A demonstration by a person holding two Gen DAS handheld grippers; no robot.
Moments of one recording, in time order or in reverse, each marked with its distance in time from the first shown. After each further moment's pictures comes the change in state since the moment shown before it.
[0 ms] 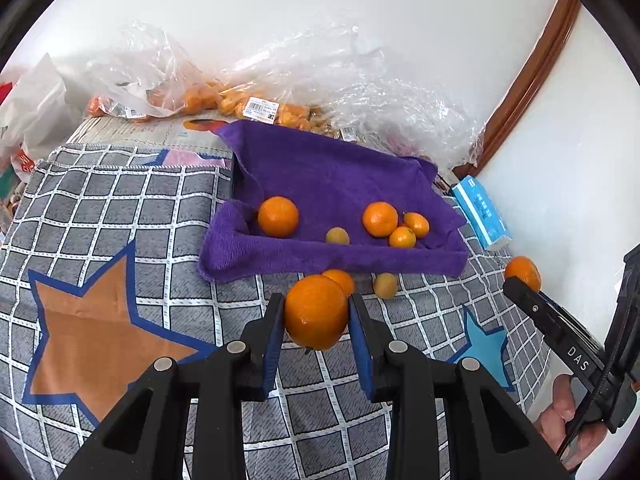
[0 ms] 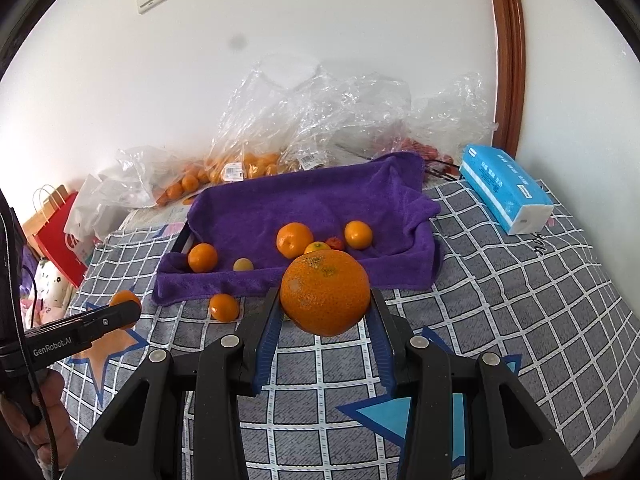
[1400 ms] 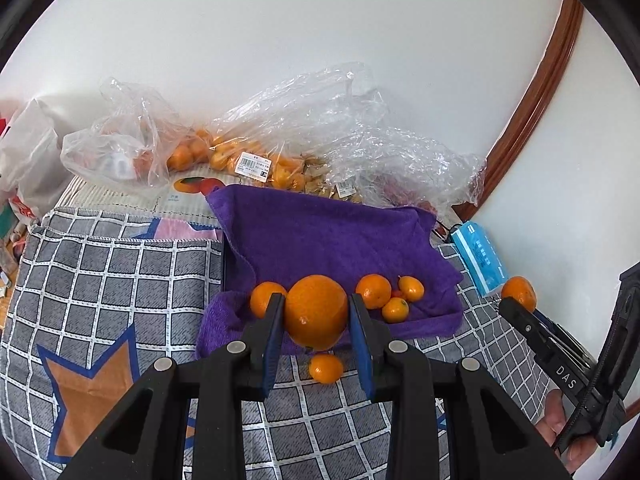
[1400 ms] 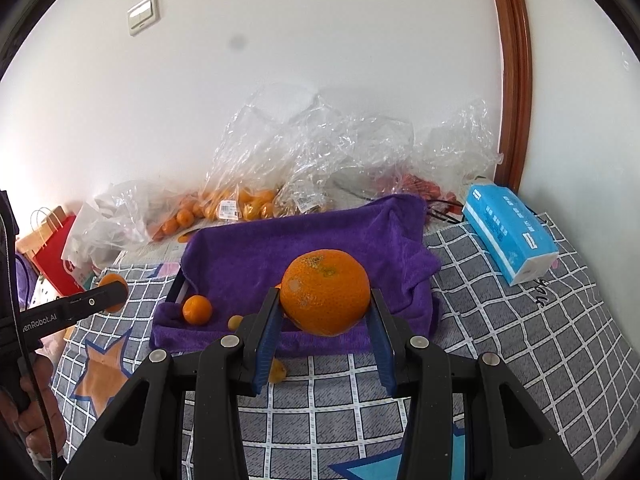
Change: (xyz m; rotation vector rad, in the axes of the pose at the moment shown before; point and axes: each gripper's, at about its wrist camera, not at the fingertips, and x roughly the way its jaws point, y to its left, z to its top) left arm 0.000 -0.013 0.062 0.013 -0.084 0.014; right arm 0.014 -0.006 0.049 -0.005 -0.059 0.001
